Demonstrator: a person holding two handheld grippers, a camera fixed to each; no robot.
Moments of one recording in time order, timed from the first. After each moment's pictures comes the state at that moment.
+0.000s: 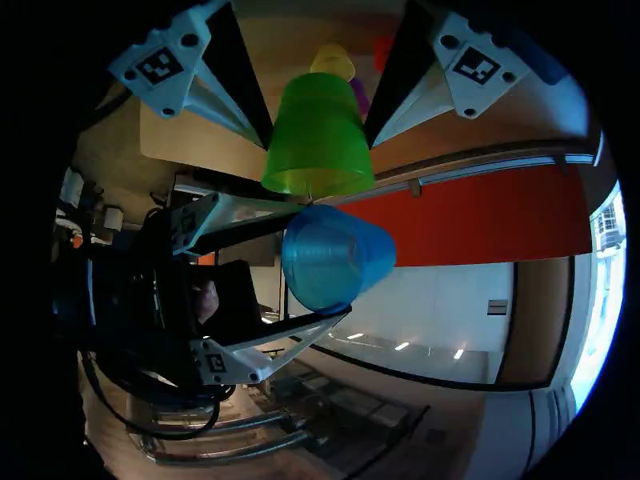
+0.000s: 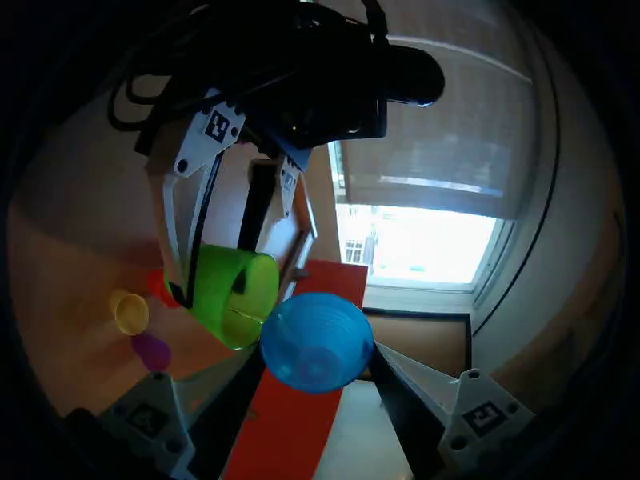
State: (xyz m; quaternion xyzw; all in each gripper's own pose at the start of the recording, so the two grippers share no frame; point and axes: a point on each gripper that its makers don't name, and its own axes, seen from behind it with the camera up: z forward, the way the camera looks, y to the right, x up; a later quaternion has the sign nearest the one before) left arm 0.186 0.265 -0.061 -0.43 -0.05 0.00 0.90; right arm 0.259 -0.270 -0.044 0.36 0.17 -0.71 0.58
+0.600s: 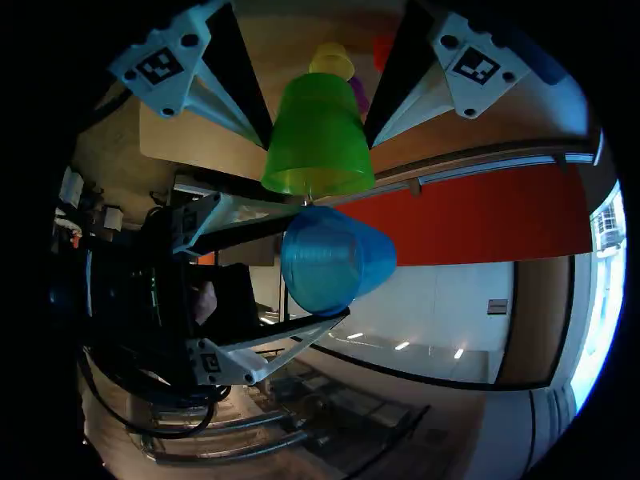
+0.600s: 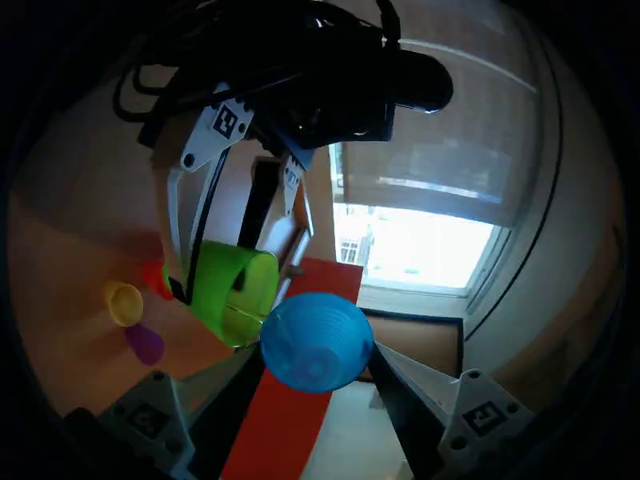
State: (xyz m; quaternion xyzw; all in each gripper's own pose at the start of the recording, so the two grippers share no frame) left arm 0.187 0.265 -0.059 -0.43 -0.05 0.00 0.90; right arm 0.262 -0.269 -0.052 0.34 0.18 -0.73 0.57
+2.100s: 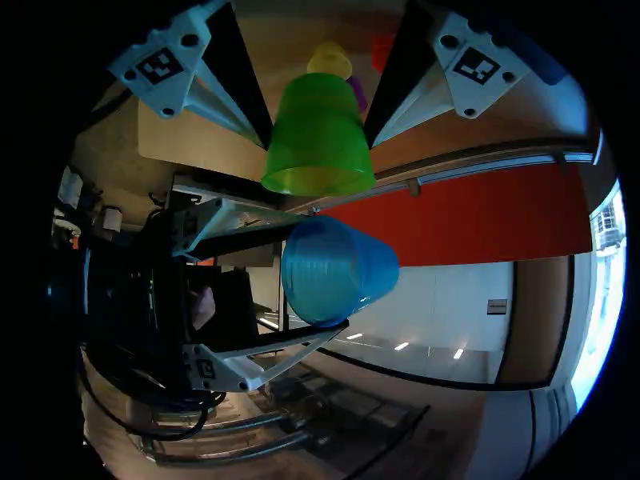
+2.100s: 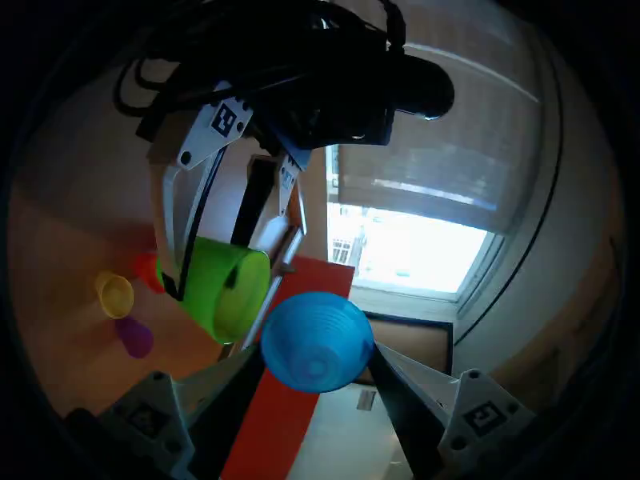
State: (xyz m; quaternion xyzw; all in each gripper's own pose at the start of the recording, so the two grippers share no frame) left arm 0.186 0.265 -0.055 -0.43 -0.05 0.00 0.90; right arm 0.269 -0.272 -0.063 0.33 0.19 -0.73 0.57
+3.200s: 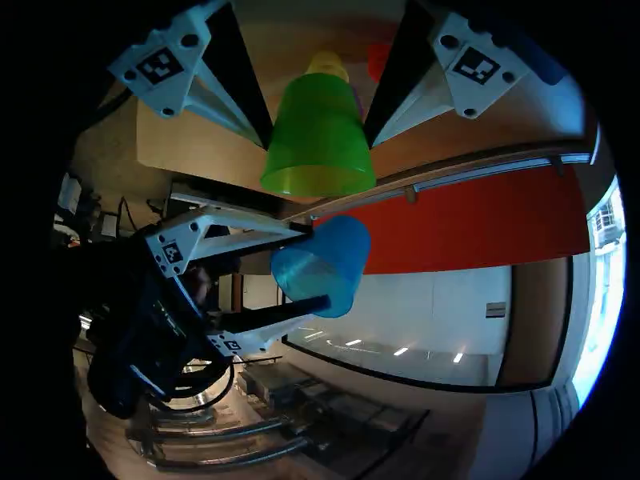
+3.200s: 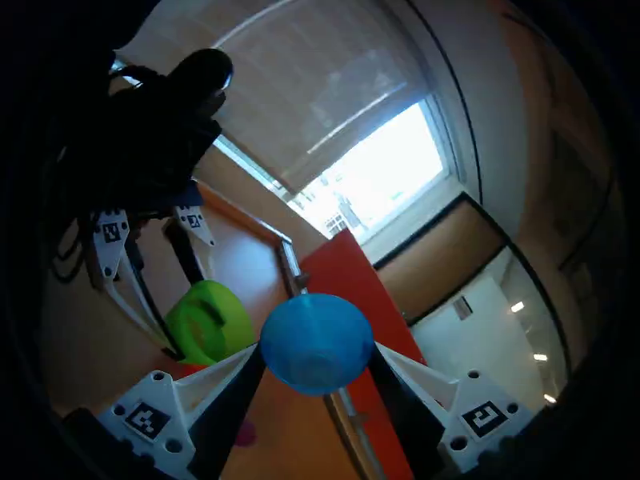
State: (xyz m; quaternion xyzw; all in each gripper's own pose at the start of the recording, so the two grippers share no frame) left arm 0.177 0.255 -0.061 -0.42 -0.07 0.01 0.90; right arm 0.260 -0.241 -0.013 0.38 0.03 -0.44 0.81
